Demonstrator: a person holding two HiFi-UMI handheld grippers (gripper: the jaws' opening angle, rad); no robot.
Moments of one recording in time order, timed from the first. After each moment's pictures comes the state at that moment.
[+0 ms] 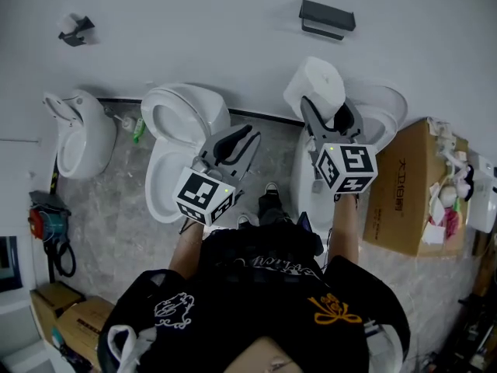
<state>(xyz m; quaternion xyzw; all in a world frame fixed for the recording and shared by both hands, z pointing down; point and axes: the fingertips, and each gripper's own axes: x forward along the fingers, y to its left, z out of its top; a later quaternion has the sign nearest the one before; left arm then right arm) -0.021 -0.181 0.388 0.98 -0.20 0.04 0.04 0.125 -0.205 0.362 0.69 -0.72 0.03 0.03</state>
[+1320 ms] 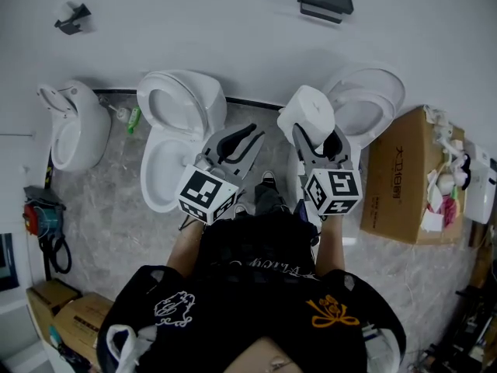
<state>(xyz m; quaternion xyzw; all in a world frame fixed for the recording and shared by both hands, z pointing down) -0.036 -0.134 0.410 0.98 -0.18 0.04 0.05 0.080 -0.123 0.437 0.70 -0.70 0.09 0.05</state>
